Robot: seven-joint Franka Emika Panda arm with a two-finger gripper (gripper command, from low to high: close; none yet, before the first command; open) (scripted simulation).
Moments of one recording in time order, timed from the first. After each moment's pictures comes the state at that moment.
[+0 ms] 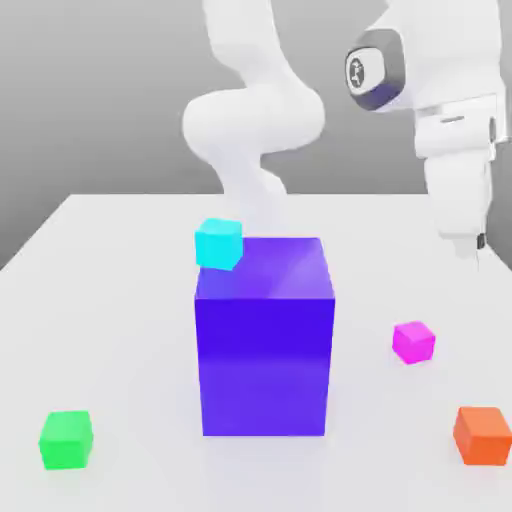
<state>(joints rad) 0.58 -0.28 0.07 -2.75 0.09 2.72 0.04</state>
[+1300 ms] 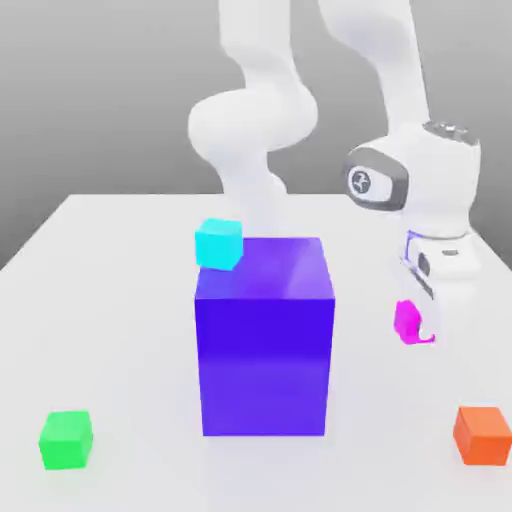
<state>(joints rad) 0.69 0.00 -0.02 -2.85 -0.09 2.88 0.07</state>
